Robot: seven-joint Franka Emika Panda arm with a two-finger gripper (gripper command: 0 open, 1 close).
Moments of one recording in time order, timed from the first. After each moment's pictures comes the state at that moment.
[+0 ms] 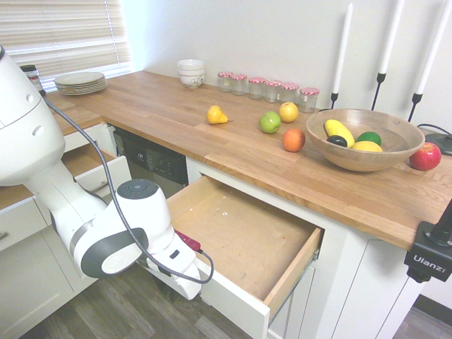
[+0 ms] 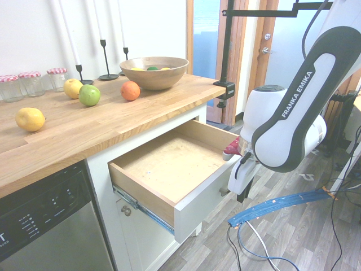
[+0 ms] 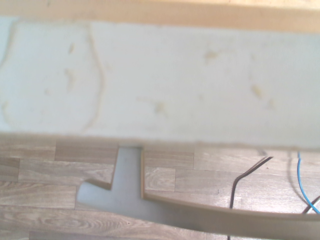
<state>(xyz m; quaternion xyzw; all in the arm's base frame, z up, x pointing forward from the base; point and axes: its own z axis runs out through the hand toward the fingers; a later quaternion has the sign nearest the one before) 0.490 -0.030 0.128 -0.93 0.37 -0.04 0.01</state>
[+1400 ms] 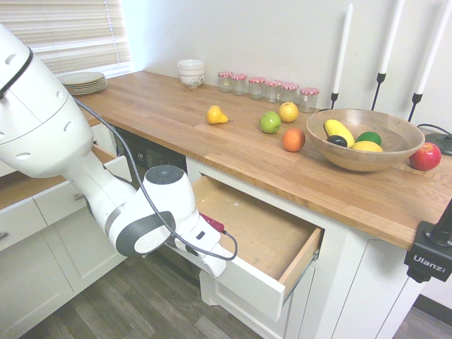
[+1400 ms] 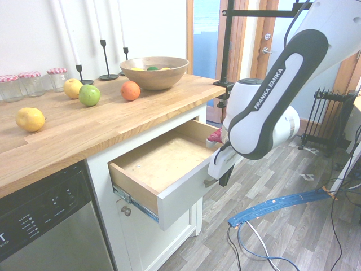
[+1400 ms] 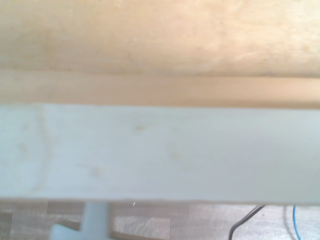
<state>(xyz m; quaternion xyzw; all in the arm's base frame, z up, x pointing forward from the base) 0.569 -0.046 0.141 -0.92 0.38 -0.08 0.02</state>
